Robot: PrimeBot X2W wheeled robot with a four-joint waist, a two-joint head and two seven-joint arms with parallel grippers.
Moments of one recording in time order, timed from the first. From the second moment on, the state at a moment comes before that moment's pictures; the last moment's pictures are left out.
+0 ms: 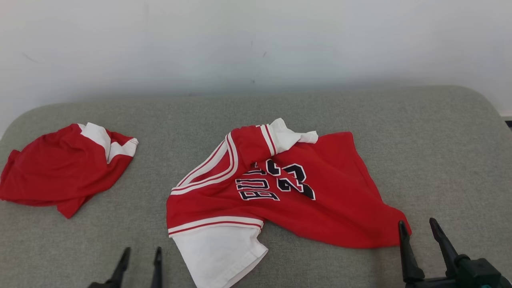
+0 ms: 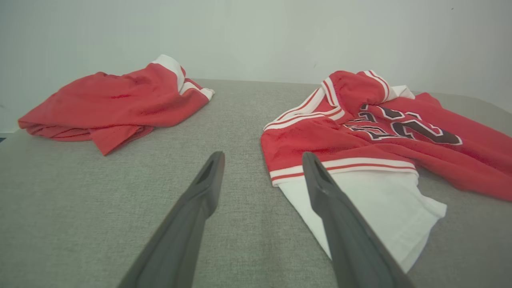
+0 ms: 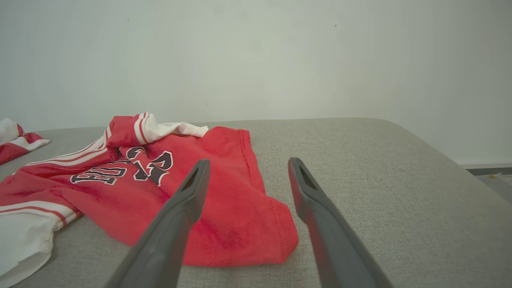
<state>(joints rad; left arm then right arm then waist) 0.04 0.07 0.00 0.23 -0.12 -0.09 -0.26 0.05 -0.11 -0.01 0.18 0.14 0.13 -0.26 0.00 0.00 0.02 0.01</state>
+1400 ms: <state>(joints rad) -0.08 0.05 -0.34 0.49 -0.38 -0.13 -0.26 -0.23 -0.12 0.06 0.67 0.42 0.13 -0.26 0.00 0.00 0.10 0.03</state>
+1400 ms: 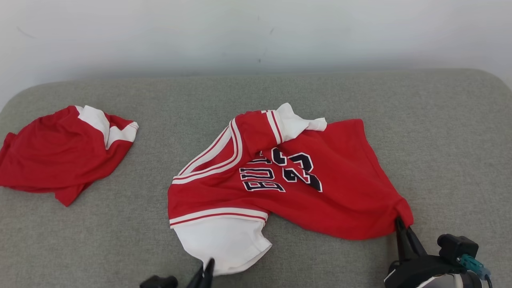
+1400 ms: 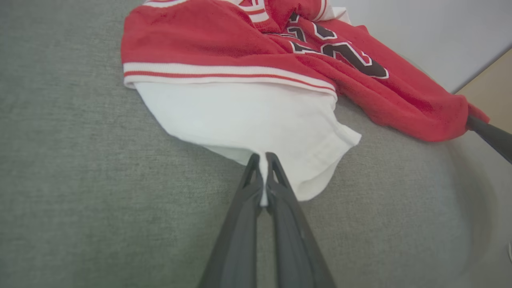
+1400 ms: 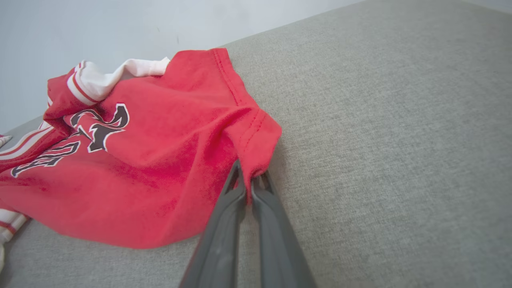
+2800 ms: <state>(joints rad) -1.98 0.34 -0.38 0.79 -0.46 -0.13 -0.02 -1.71 -0.39 0.30 0.67 0.60 0.13 0.03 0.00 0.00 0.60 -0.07</state>
